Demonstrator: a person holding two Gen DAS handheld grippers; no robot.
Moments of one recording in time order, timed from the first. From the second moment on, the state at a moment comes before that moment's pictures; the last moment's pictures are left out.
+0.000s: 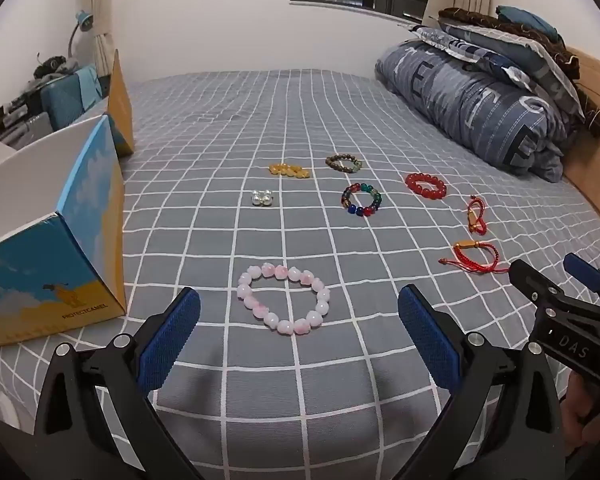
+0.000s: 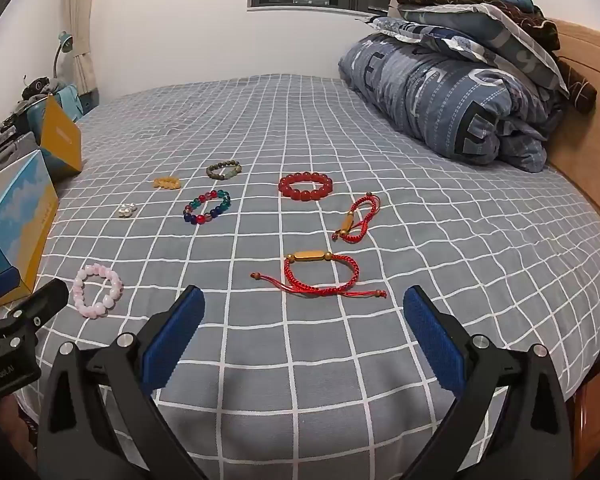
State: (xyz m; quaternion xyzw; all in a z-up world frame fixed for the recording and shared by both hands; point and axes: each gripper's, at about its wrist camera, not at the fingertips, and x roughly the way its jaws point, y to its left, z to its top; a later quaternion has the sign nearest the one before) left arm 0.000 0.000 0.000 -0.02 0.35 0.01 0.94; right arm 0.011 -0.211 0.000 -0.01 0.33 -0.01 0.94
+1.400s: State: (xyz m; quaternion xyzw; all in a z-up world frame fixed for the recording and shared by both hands) left arm -0.002 -0.001 -0.004 -0.02 0.35 0.01 0.93; right arm 0.010 -0.203 -0.002 -0.02 0.35 0.00 0.94
